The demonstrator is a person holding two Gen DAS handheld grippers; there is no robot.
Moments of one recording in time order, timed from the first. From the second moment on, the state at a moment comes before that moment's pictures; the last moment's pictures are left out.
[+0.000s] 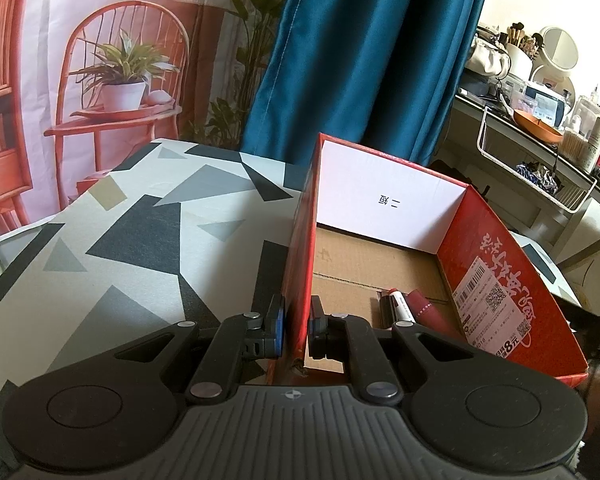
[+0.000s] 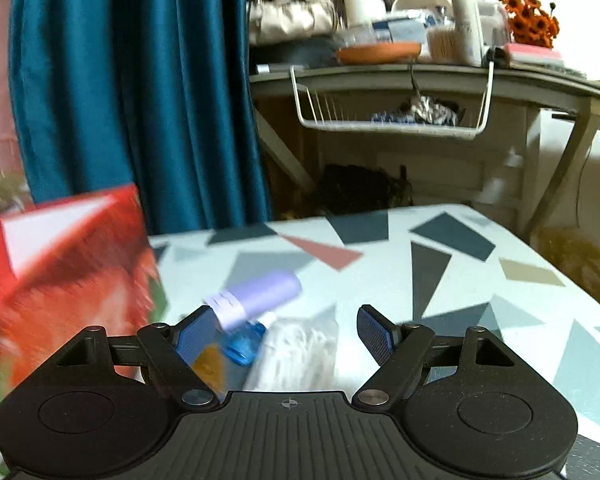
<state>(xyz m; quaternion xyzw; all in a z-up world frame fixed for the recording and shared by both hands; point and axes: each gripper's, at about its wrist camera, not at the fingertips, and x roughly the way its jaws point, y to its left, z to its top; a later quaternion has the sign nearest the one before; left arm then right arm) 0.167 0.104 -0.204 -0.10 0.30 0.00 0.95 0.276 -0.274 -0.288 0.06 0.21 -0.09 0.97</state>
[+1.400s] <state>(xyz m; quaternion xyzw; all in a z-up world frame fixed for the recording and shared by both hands) 0.167 0.107 -0.204 -0.10 0.30 -0.01 0.95 0.281 -0.282 -0.293 0.13 0.32 -0.10 0.93</state>
